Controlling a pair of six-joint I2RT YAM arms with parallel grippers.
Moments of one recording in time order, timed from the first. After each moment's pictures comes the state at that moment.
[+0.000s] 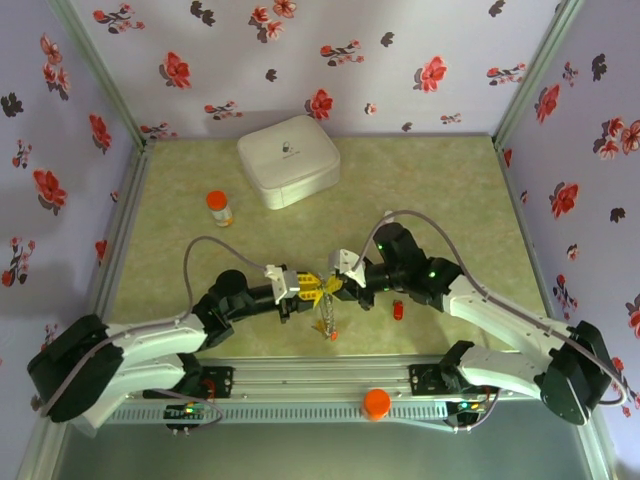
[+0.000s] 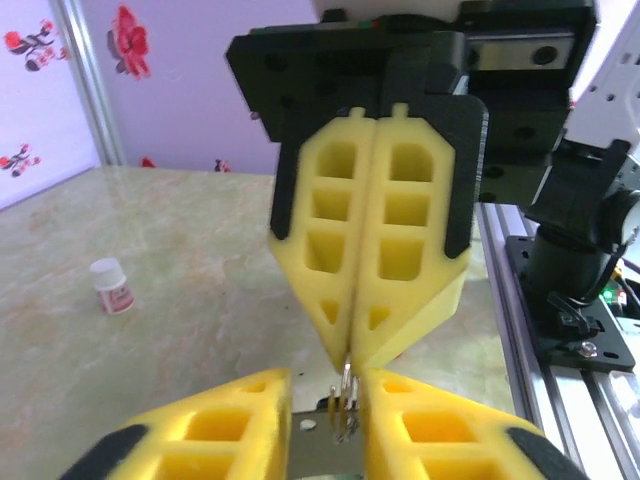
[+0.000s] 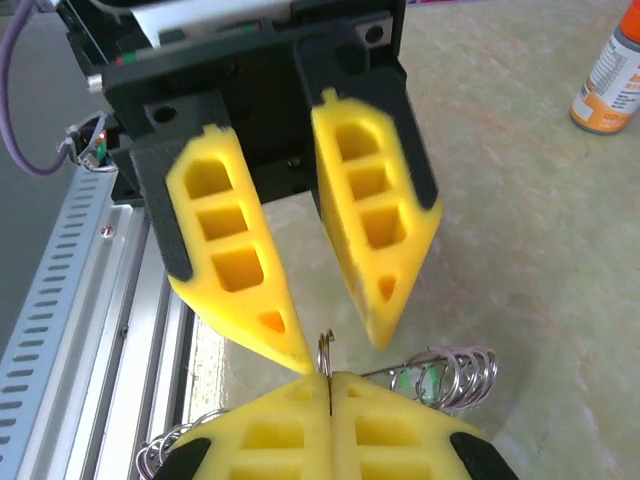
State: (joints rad) left arm -0.91 1.09 0.25 0.79 0.44 0.06; right arm 0.78 1.09 0.76 -0.36 -0.65 -0.44
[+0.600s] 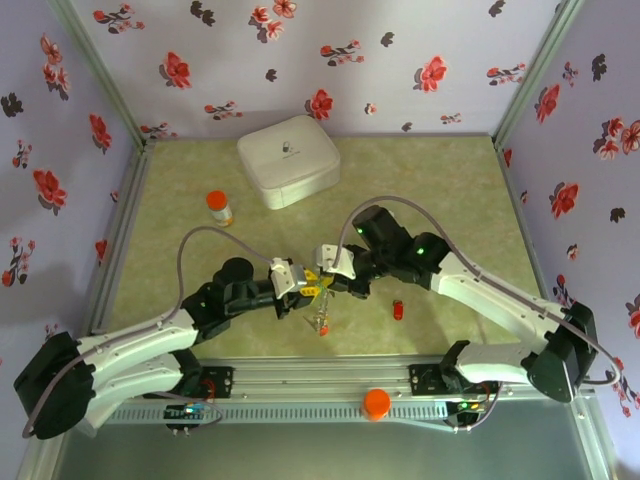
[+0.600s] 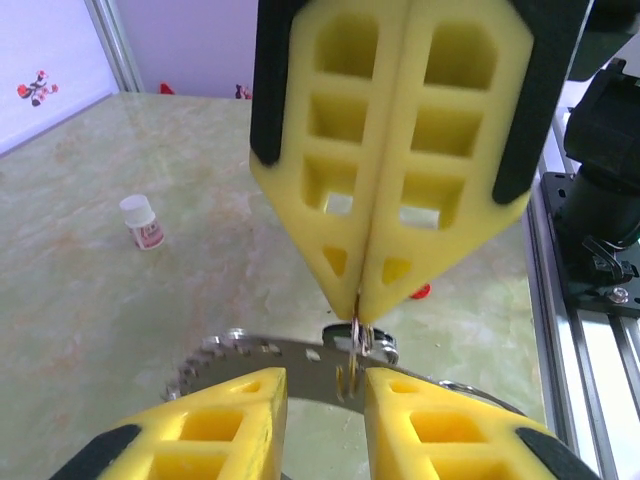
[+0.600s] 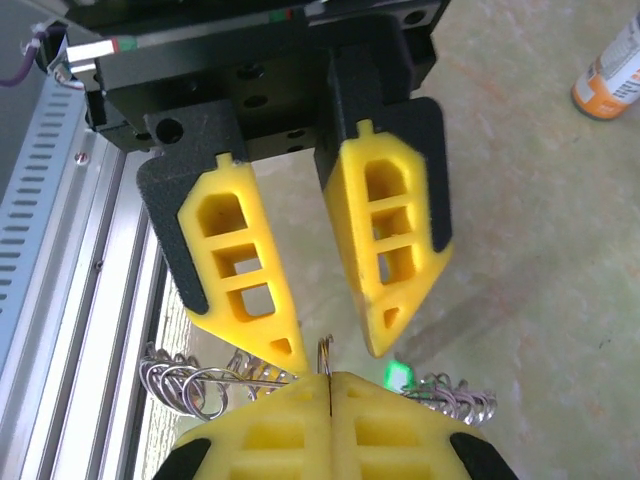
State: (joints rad) left arm -0.91 0.98 0.39 0.34 0.37 0.16; right arm 0.86 1.24 1.06 -0.70 -0.50 -0.64
